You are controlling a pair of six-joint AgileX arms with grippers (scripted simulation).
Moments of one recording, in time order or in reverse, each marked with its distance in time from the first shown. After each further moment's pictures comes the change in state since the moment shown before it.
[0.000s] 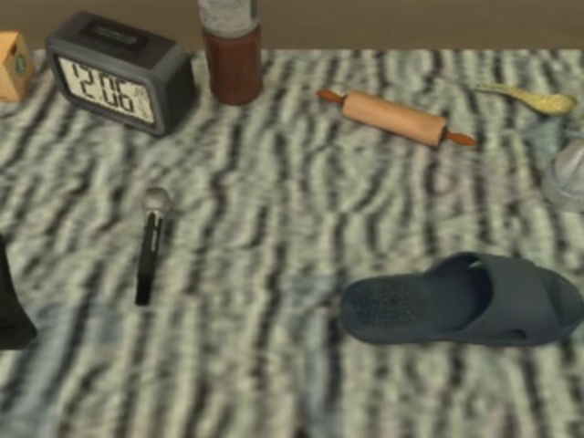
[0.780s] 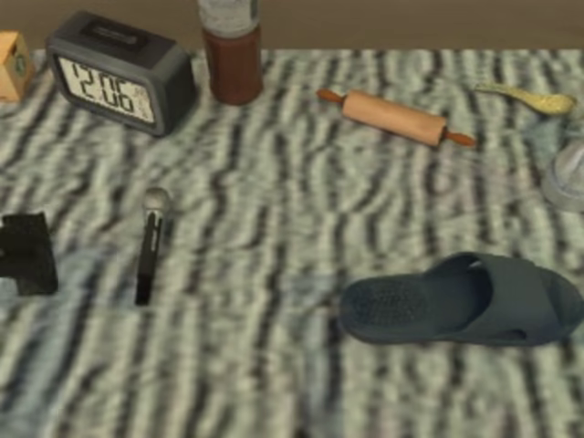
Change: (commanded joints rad) left arm -0.095 0.664 0.476 -0.348 0.004 -0.076; right arm 0.000 0.000 0.000 0.000 0.000 0.000
